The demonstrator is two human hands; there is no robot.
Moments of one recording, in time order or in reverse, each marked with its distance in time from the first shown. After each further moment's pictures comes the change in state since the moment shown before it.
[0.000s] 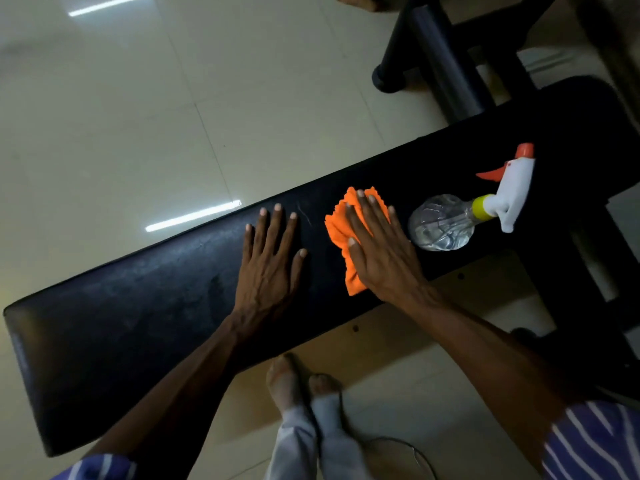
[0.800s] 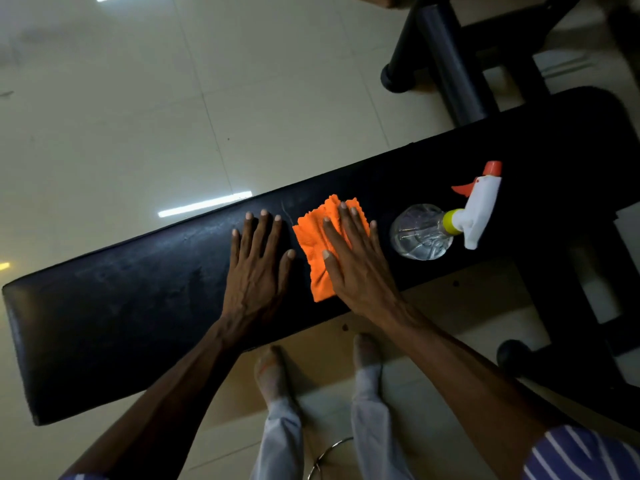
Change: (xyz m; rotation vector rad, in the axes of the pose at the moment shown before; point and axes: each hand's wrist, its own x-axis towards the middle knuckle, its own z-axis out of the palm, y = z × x) left_hand -0.007 0.036 -0.014 -0.066 -0.012 -0.123; right_hand -0.011 -0.006 -0.010 0.254 -0.042 -0.003
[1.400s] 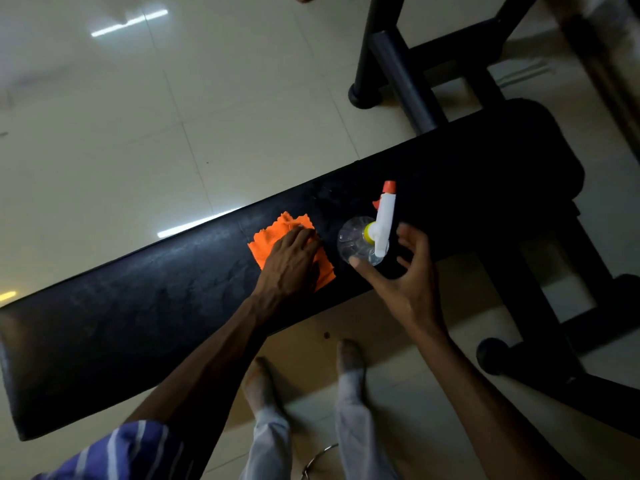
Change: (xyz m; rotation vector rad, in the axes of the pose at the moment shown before) left_hand 0.059 0.122 0.004 0.144 -0.286 0.289; right_hand -0.069 0.058 -0.110 0.732 0.370 0.552
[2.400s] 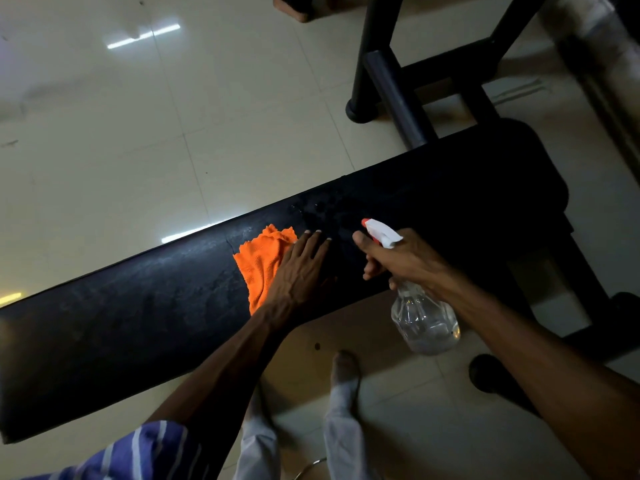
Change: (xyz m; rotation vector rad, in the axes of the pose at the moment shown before) left_hand 0.027 0.044 0.013 -0.014 -0.057 -0.088; right_hand 0.082 -0.037 -0.052 -0.154 -0.536 0.244
